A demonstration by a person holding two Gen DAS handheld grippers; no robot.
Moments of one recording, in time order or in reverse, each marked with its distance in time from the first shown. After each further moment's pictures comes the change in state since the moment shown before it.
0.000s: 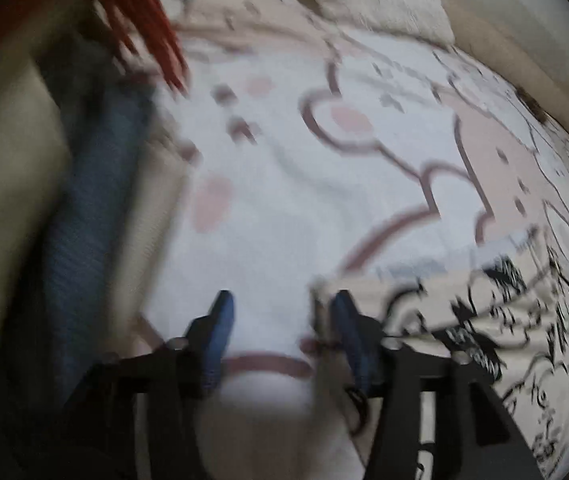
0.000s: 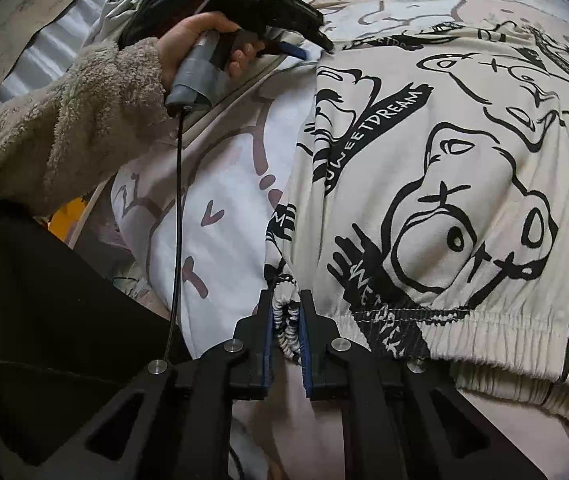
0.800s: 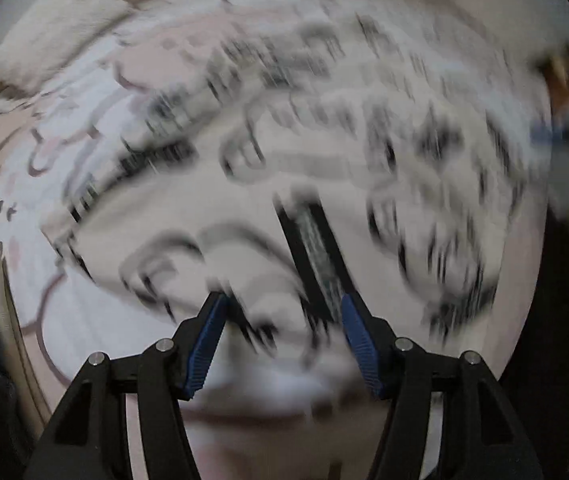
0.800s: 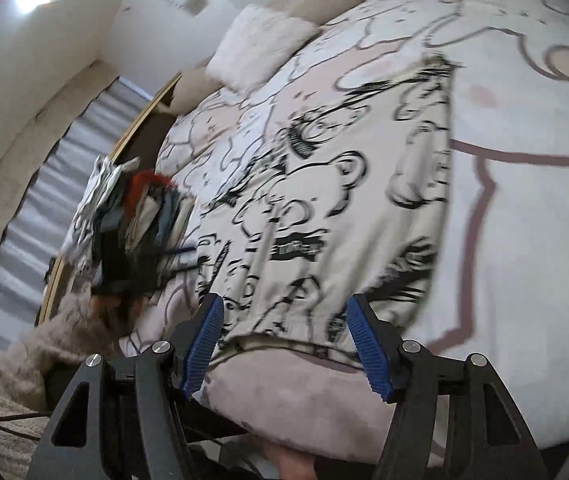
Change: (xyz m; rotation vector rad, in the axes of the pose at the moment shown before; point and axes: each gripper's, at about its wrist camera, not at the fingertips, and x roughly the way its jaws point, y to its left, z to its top) left arm -0.072 -0.110 -0.185 0.935 0.170 -0.325; right arm -0.204 -0.119 -0.055 0.495 -0.404 -0.091
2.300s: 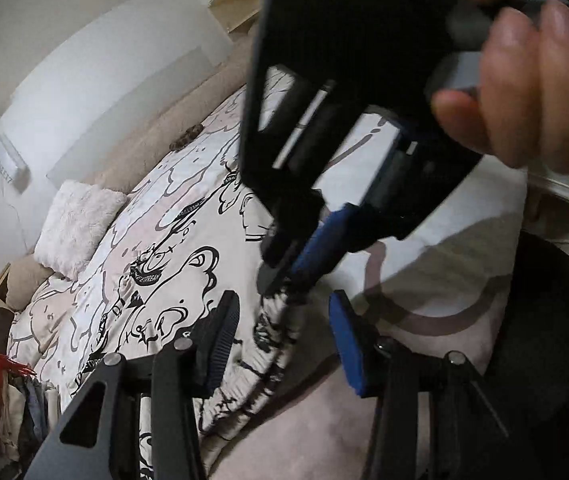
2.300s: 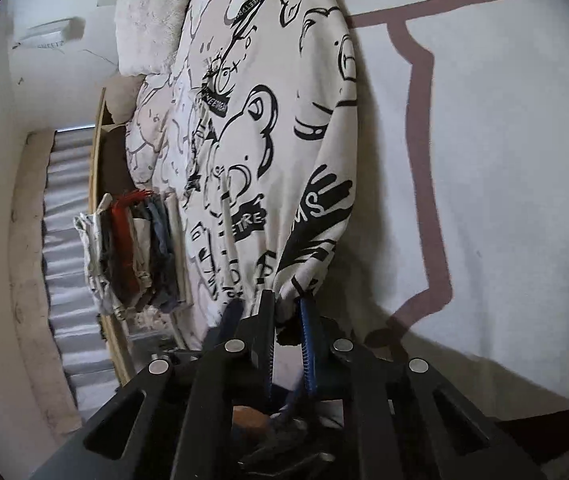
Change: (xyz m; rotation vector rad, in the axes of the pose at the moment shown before) left arm 0.005 -0.289 0.095 0.246 -0.481 0.415; right arm 0.044 -0.060 0.030 0.461 0.331 0.114
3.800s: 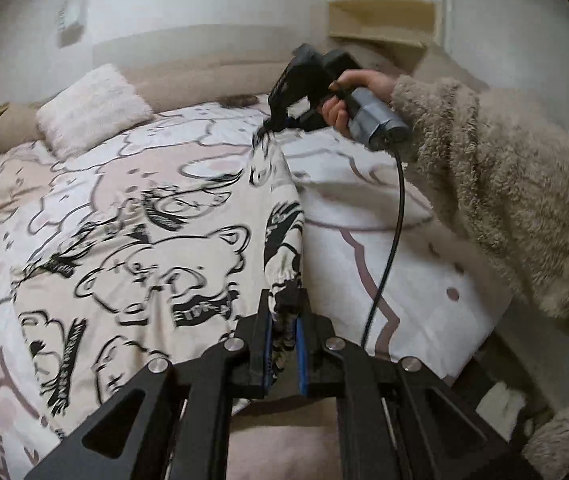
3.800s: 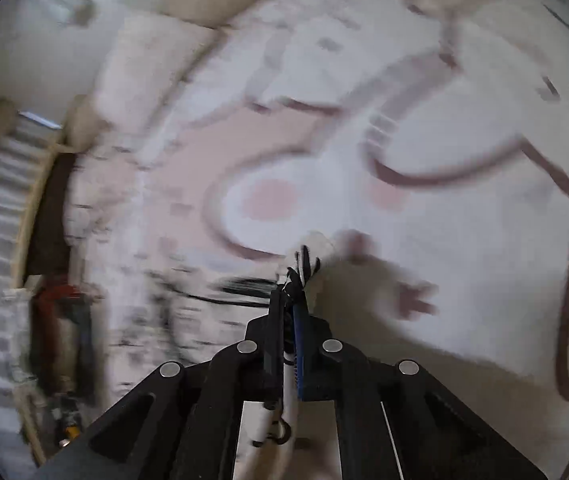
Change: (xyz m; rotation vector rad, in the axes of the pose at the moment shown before) left arm -0.032 0.103 -0.014 -0.610 -0.005 -0.162; right arm -0.035 0.106 0.242 -0.368 -0.255 -0.282
